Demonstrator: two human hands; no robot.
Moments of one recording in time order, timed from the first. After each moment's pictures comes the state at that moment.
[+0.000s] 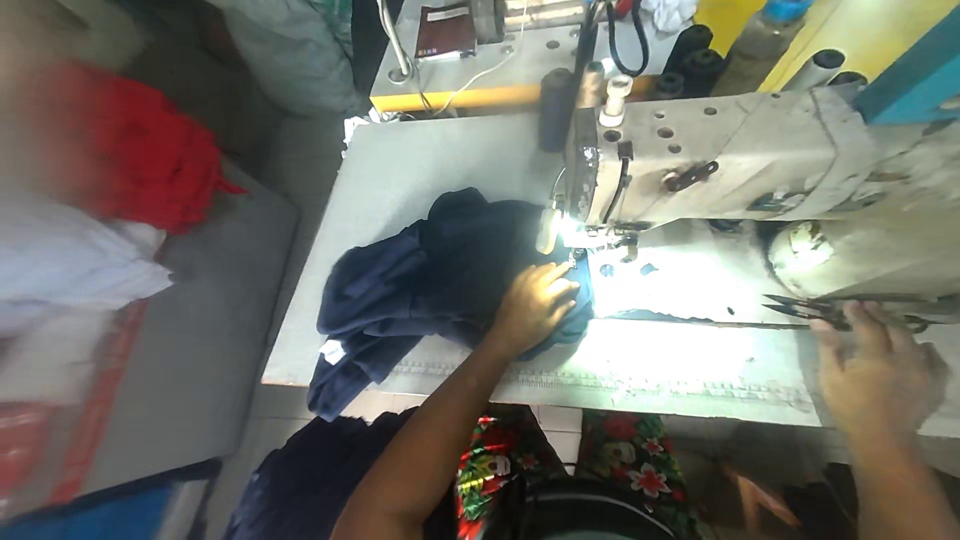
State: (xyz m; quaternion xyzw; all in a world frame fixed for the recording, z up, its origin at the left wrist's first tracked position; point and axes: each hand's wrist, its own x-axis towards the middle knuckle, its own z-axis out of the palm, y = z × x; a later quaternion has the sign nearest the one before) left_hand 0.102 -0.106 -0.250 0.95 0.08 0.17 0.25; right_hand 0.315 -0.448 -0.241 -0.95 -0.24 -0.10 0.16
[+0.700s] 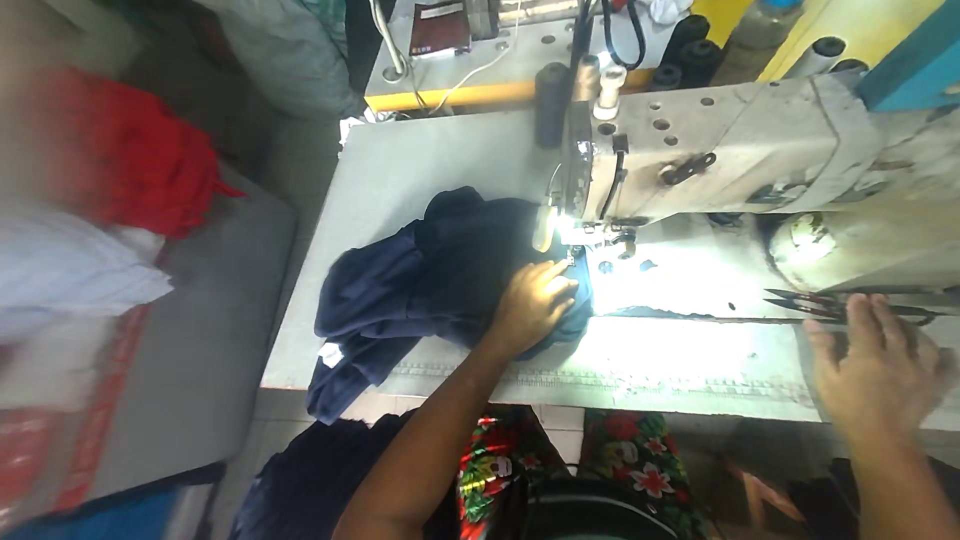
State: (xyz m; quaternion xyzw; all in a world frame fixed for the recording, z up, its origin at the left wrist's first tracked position) left_hand 0.102 -0.107 -0.246 0.95 0.08 0.17 0.25; right_hand 0.307 -0.447 -0.244 -0.96 -0.23 -0.09 0.13
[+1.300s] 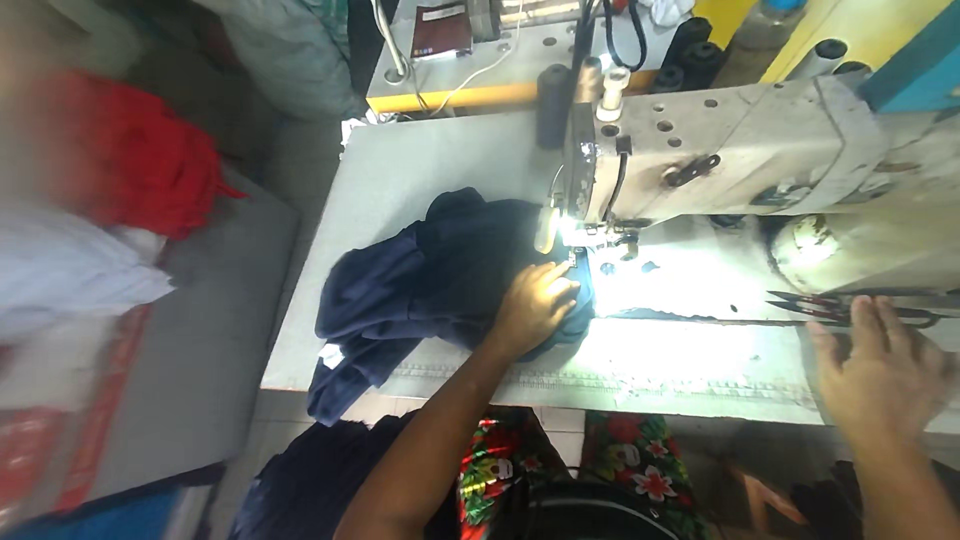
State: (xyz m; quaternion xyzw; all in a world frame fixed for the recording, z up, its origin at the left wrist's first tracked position) left_hand 0.102 -0.107 -0.246 0.95 0.09 0.17 0.25; right_hand 0.308 -0.448 -0.245 -0.96 -0.23 -0.09 0.13
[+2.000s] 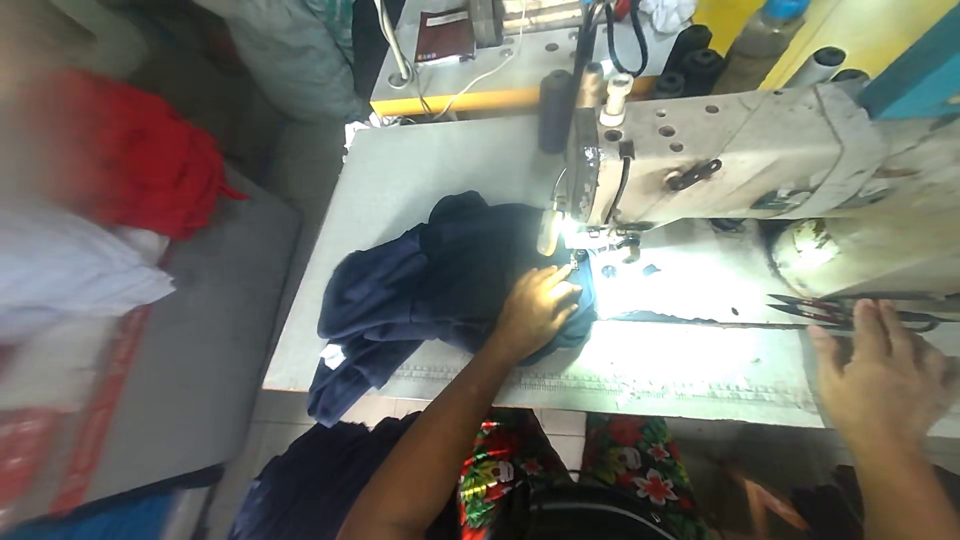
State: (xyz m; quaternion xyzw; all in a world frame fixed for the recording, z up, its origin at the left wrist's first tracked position) left_hand 0.100 -0.108 -0.248 0.95 0.09 0.17 0.24; right_hand 0.306 -0.448 -0.244 -0.96 -0.22 -0.10 0.13
